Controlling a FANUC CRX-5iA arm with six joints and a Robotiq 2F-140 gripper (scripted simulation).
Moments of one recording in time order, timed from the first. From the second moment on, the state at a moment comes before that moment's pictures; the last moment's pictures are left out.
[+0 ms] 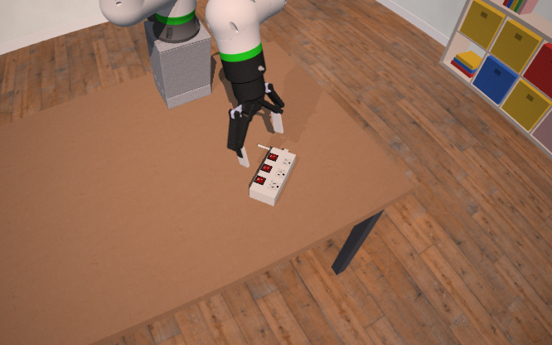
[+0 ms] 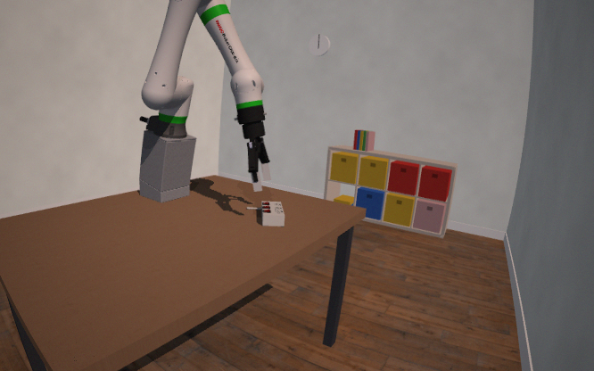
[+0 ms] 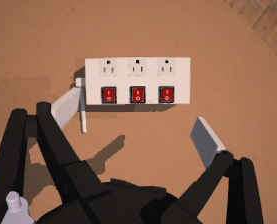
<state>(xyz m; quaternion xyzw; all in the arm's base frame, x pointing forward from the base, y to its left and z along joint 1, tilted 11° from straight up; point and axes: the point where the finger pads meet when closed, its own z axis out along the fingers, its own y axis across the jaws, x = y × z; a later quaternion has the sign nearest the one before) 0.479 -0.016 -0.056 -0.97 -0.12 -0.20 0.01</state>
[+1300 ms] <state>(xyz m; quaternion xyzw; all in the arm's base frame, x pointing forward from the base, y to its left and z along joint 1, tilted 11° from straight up) 0.473 0.000 -0.009 -0.99 0.08 -0.09 -0.01</state>
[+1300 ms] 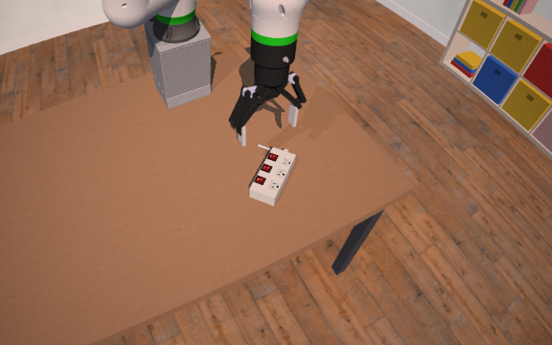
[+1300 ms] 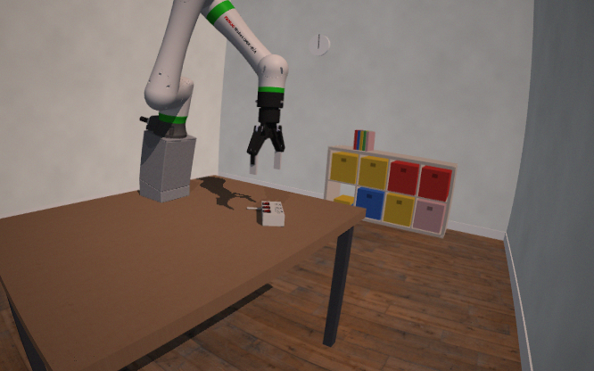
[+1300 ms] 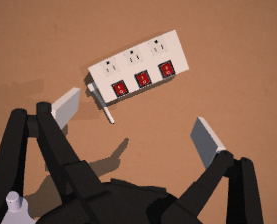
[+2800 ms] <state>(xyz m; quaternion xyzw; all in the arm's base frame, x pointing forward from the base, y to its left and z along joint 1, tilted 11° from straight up) 0.480 0.037 -0.059 -0.64 -0.76 -0.05 -0.13</state>
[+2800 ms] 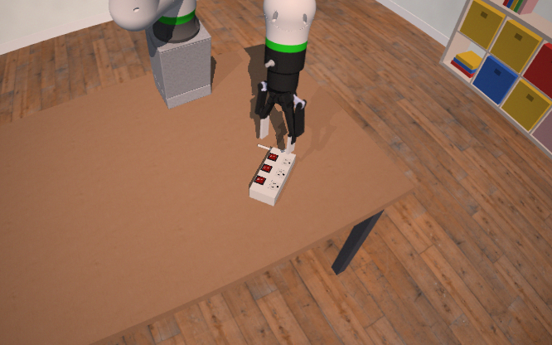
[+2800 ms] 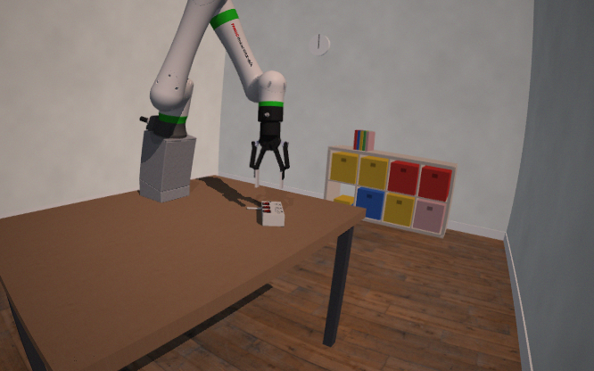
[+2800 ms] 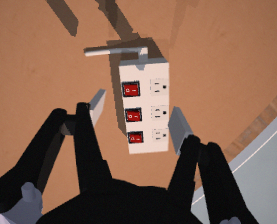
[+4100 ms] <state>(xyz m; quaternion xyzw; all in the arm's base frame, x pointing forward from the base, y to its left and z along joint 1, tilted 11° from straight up) 0.480 0.037 -0.061 -0.52 -0.85 -0.04 -0.09</state>
